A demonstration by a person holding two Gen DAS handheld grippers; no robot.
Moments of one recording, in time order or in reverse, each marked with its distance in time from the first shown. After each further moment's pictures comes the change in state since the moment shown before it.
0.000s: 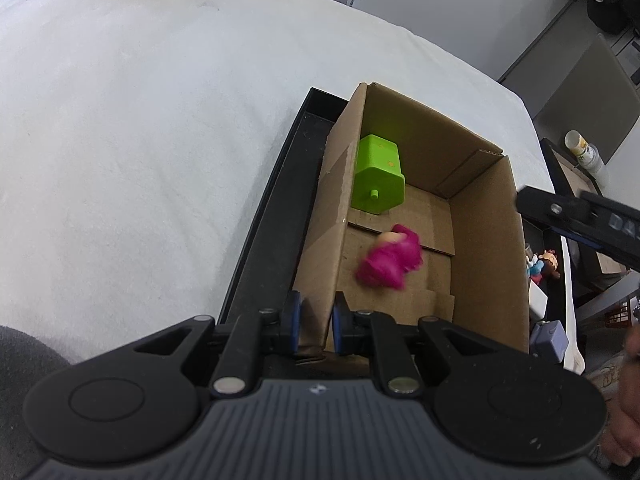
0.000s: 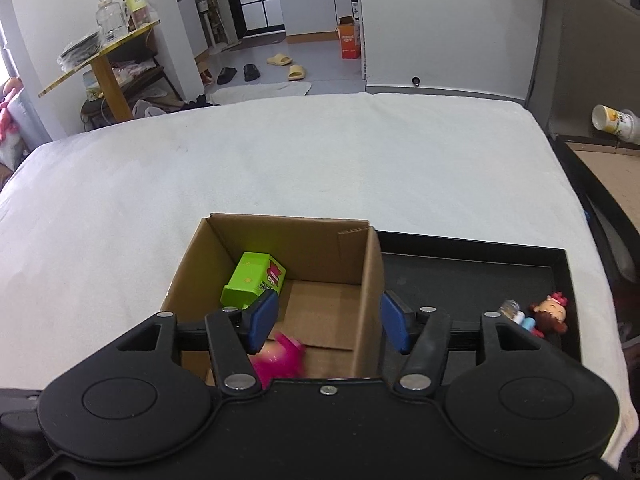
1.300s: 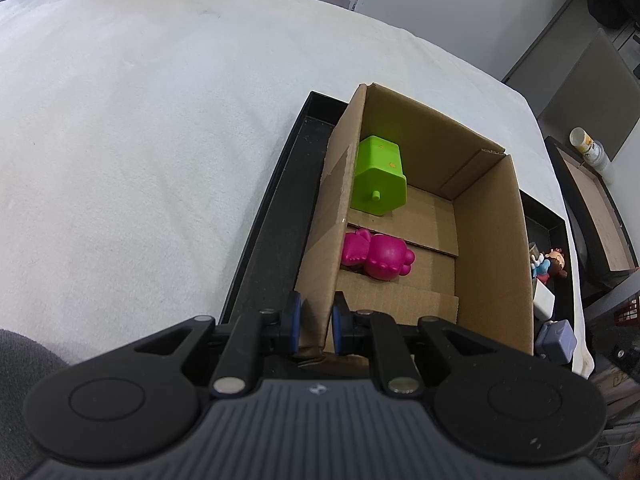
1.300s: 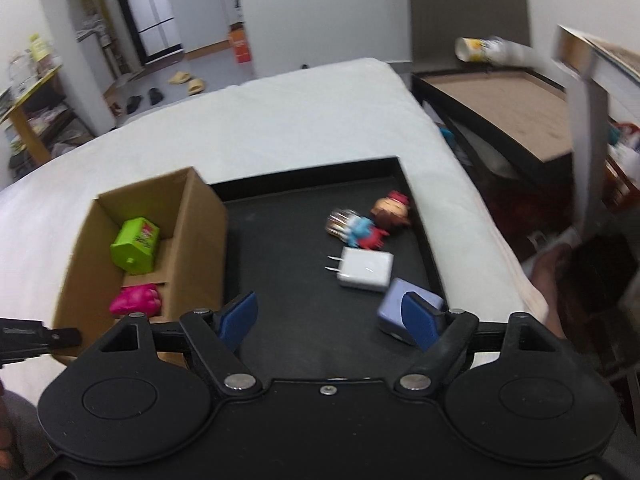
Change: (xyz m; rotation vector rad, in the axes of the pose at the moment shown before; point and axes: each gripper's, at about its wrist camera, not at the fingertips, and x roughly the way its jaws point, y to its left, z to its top) left arm -0.002 -0.003 -0.002 0.010 -0.013 0.021; right arm -0.047 -0.095 -0.083 0.252 -0.002 -0.201
